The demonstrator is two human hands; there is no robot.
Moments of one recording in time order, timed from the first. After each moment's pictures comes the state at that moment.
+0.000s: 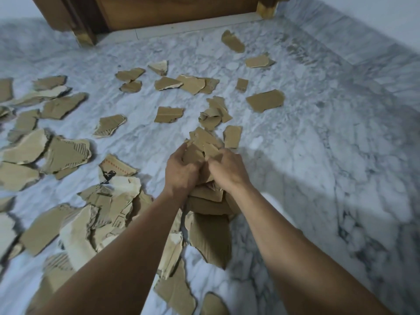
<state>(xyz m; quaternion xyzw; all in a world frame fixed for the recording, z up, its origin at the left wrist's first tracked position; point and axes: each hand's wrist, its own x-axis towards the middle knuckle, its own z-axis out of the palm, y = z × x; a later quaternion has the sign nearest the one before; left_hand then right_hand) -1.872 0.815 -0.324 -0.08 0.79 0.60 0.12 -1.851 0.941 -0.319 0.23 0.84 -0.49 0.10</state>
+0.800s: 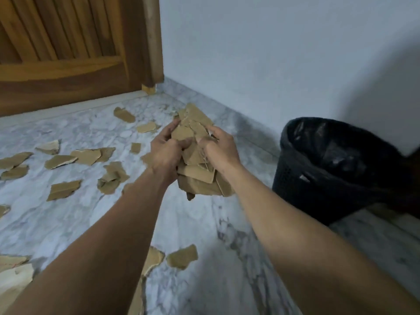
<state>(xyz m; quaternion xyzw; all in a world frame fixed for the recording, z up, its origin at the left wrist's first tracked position) -1.818 1.016 -0.132 0.08 0.55 0.80 0.24 -1.740 1.121 -0.132 0.29 0.75 -0.55 -0.23</state>
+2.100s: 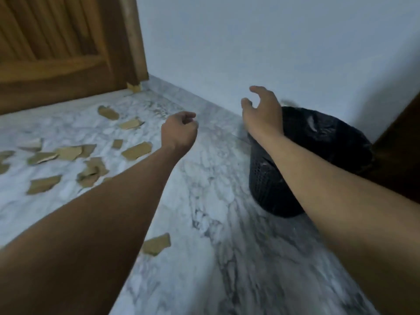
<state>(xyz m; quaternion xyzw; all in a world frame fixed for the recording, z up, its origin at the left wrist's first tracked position) -1.764 1.104 -0.127 0.25 0.78 0.57 0.07 -1.639 1.249 -0.082 0.32 0.81 -0.32 -0.38</state>
